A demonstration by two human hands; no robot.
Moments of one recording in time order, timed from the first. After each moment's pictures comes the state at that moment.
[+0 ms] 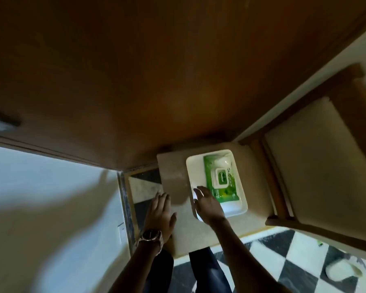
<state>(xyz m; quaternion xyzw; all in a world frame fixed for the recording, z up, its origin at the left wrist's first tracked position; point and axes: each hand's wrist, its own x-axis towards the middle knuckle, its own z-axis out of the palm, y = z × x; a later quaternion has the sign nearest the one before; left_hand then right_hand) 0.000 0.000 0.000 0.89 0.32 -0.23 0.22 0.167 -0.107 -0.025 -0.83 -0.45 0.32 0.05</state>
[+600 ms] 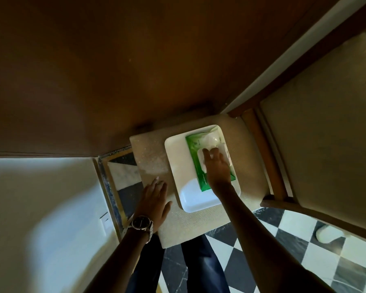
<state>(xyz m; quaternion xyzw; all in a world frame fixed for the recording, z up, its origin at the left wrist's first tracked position) 0.045 -0.010 -0.102 0.91 0.20 -0.28 0.23 0.264 -0.124 -0.118 -0.91 -0.34 0.24 0.00</state>
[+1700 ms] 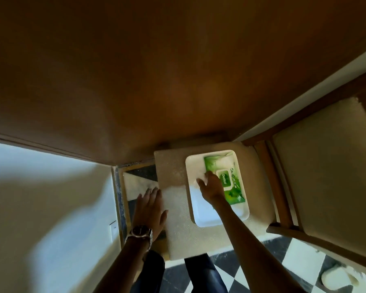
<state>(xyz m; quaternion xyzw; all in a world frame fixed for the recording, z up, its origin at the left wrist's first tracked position) 0.007 0.022 -0.054 0.90 0.32 -0.26 0.14 0.222 -0.066 -0.071 -0.89 -0.18 0.37 0.20</state>
